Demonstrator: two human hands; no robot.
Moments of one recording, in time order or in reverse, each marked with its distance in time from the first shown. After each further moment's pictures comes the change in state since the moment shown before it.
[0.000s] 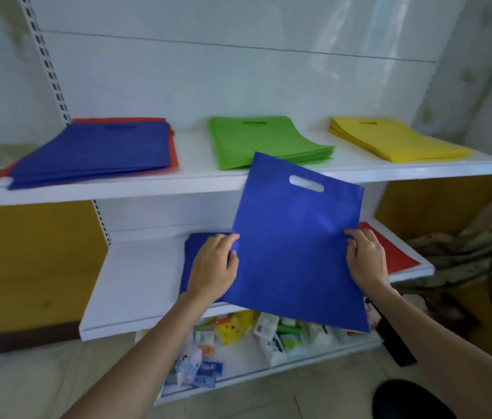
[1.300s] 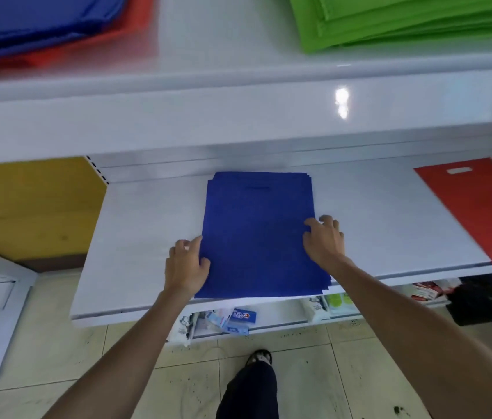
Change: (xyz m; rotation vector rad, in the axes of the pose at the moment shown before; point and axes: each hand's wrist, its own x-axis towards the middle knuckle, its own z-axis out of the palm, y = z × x) left_hand 0.006 -0.271 0.148 0.313 -0.491 -0.620; right_hand 0.057 0.023 0.349 -0.272 -0.698 0.121
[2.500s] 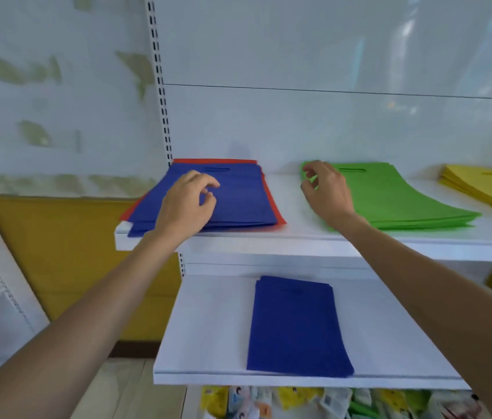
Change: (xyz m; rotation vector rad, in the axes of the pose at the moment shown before) left_hand -0.129 0.021 -0.381 -0.243 0.779 0.492; right_hand -0.144 -0.223 -0.308 0.307 0.719 -0.613
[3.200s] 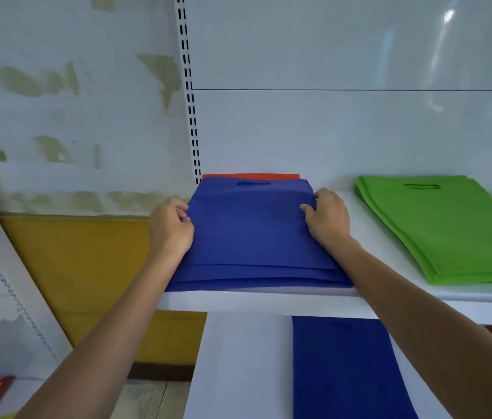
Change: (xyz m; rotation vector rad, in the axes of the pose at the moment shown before) left_hand 0.051 -0.136 0.010 0.009 0.079 -0.583; right_hand 0.061 -0.032 0.135 -0.031 -0.154 0.296
